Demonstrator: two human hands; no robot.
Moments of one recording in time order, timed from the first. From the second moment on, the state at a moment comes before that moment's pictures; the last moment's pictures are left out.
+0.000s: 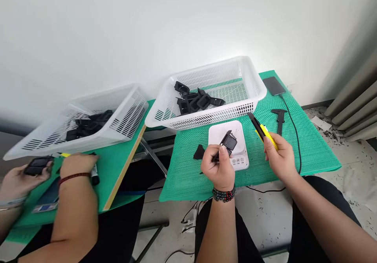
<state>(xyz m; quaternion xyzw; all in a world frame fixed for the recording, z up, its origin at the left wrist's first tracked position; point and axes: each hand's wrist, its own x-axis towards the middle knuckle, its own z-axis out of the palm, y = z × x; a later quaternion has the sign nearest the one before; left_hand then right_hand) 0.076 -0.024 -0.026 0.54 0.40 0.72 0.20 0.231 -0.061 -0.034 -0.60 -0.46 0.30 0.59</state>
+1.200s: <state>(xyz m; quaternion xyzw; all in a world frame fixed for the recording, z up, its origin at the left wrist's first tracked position) 0.072 -0.020 -0.025 0.40 0.33 0.73 0.45 0.223 -0.065 -0.034 -0.53 -0.51 0.38 0.56</state>
